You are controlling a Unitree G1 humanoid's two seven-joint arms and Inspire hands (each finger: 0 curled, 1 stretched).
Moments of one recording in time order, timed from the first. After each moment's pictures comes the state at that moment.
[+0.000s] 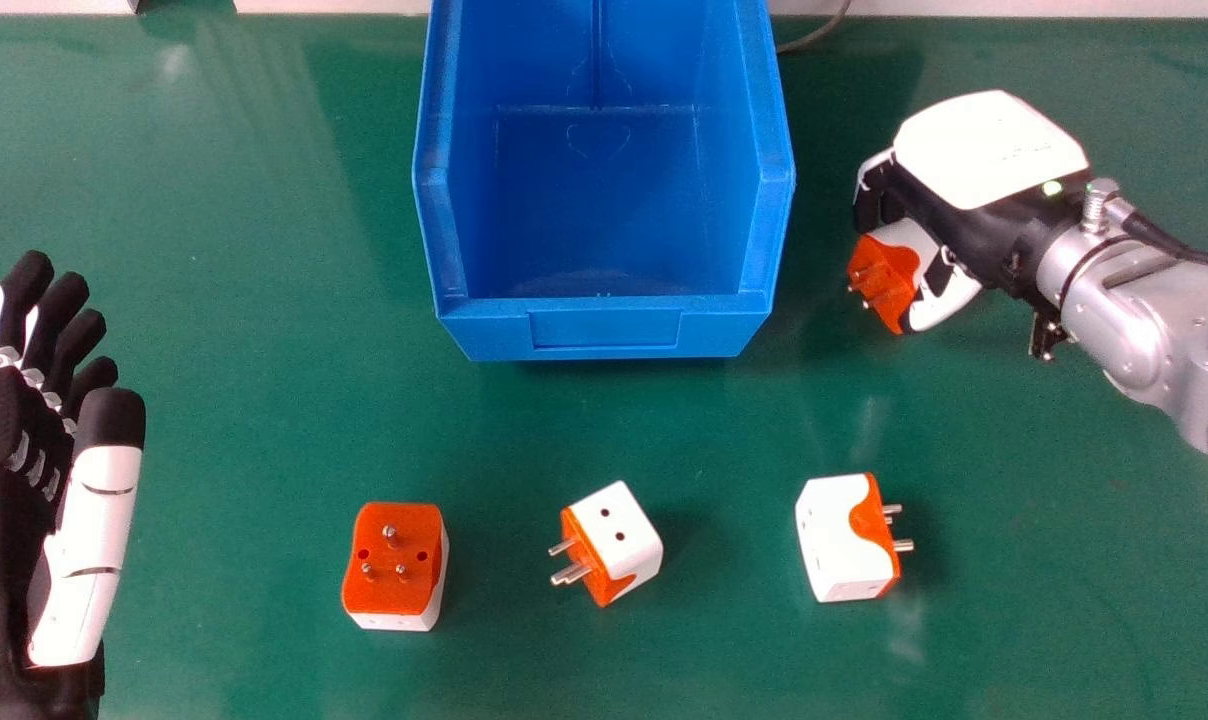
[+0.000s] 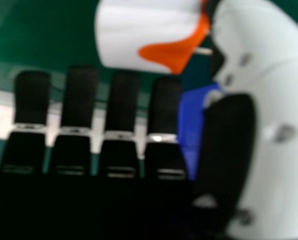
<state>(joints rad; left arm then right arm) 0.51 0.09 0.30 -0.20 -0.10 -0.58 -0.07 -0.95 -0.54 0.59 1.19 -0.88 -0.40 -0.24</state>
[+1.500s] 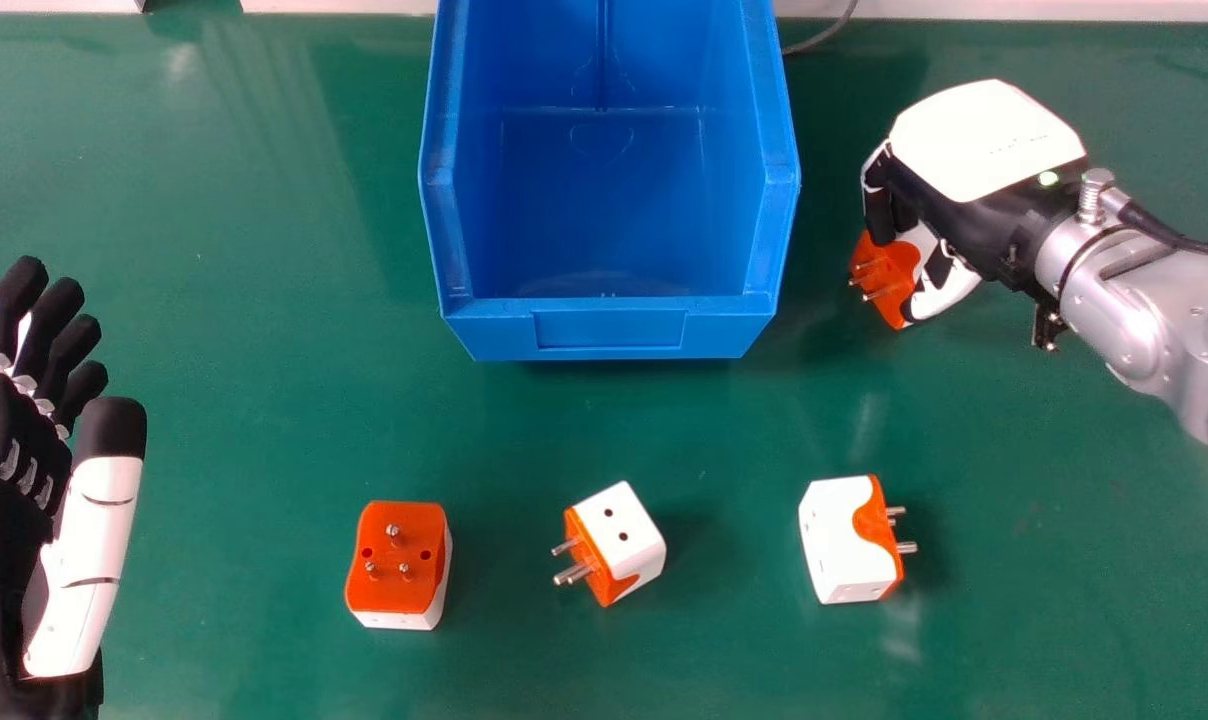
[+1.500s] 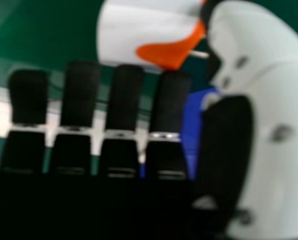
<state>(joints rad) 0.52 0.06 0.30 -0.22 -0.10 -0.58 -0.07 -0.97 -0.55 0.62 1.19 -0.90 -0.38 -0.22</state>
